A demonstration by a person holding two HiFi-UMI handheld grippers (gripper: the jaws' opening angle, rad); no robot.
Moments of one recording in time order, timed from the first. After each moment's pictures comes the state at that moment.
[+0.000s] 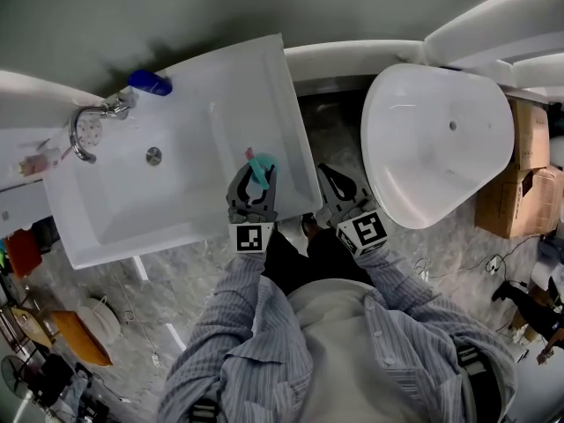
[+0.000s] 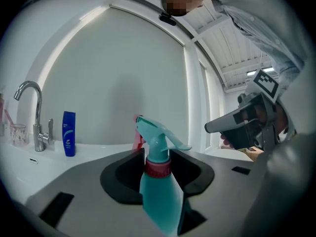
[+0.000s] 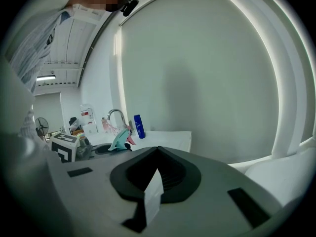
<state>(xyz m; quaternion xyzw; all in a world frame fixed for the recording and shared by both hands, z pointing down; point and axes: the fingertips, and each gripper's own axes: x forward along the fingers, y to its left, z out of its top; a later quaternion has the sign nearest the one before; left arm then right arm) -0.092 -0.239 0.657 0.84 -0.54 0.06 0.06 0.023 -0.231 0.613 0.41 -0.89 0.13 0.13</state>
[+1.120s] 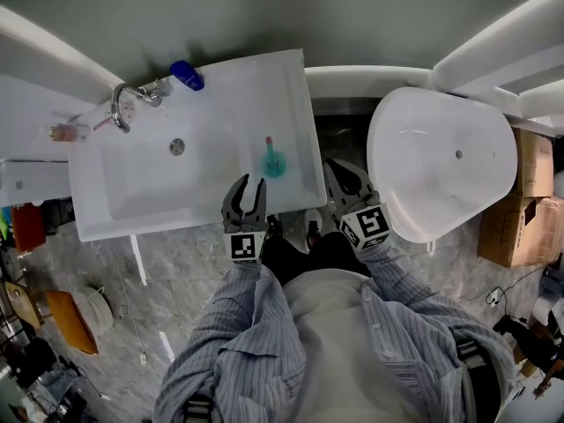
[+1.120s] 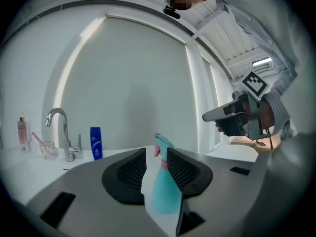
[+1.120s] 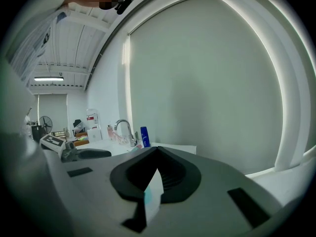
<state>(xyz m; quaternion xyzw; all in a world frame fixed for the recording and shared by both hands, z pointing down) -0.140 -0.167 0.615 0.80 -0.60 0.07 0.04 0.017 -0.210 0.558 0.40 -0.91 0.09 0.09</state>
